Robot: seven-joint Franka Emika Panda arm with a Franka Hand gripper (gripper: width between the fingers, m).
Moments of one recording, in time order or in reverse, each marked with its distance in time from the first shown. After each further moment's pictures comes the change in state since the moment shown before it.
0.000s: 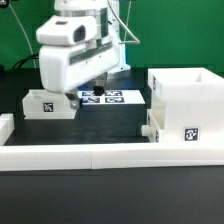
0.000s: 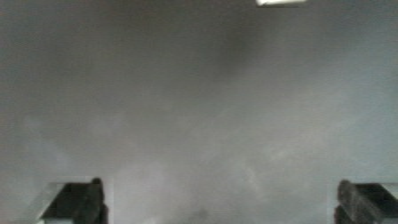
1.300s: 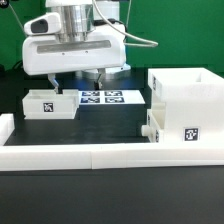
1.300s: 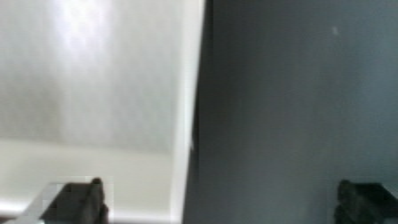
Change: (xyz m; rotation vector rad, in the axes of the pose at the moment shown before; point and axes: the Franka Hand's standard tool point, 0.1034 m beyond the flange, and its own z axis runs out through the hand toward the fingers) arm -0.056 -0.035 0.009 -0.010 0.046 0.748
